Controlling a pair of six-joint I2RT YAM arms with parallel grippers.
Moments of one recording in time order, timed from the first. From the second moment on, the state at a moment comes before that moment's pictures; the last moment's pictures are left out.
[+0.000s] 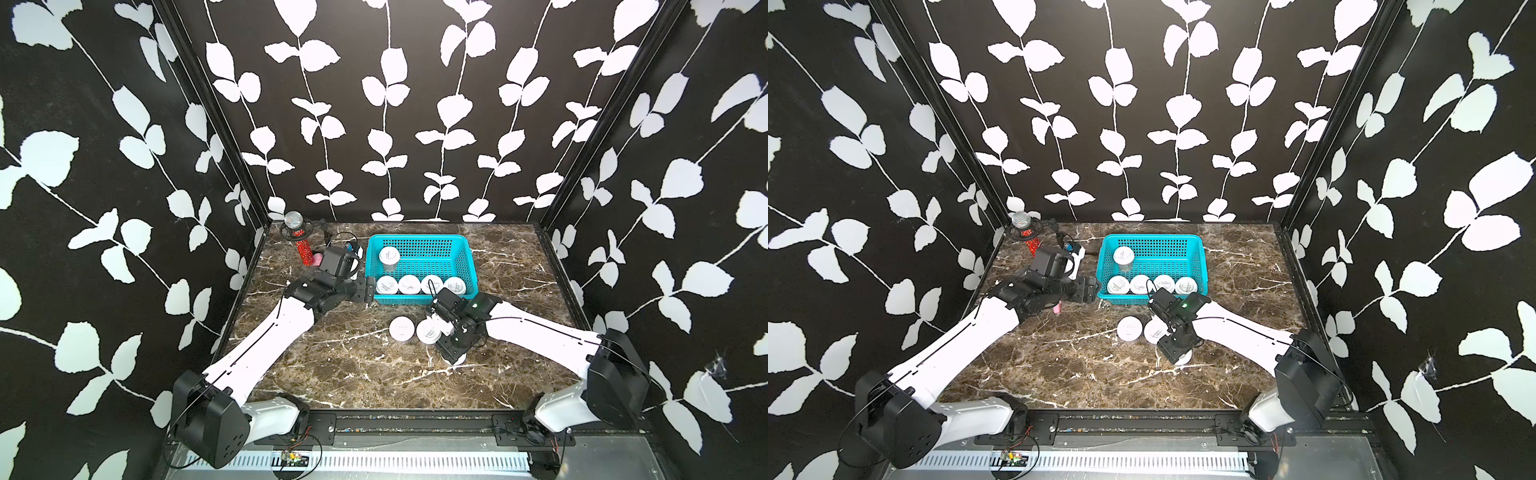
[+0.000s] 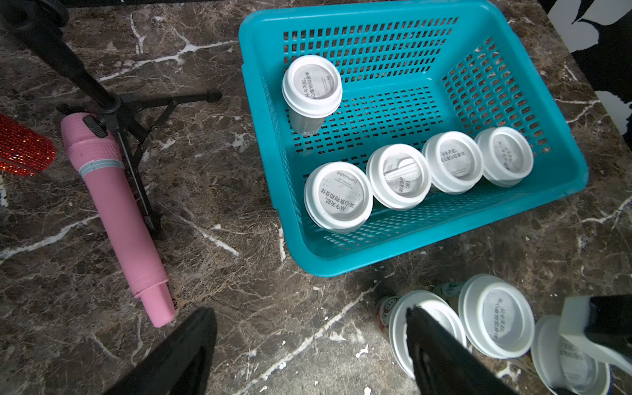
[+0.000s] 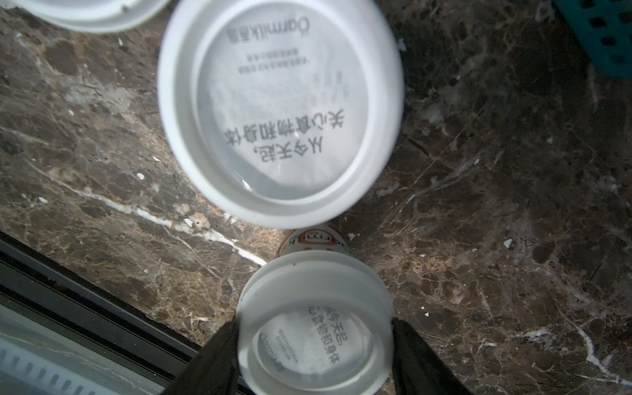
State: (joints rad) left arm -0.51 1.24 1.07 -0.62 -0.01 -0.23; right arm 0.84 1.48 1.05 -1.02 -0.01 0.11
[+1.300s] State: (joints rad) left arm -0.51 1.24 1.07 -0.62 0.00 -0.24; right arm 0.78 1.27 1.11 -1.03 -0.12 0.05
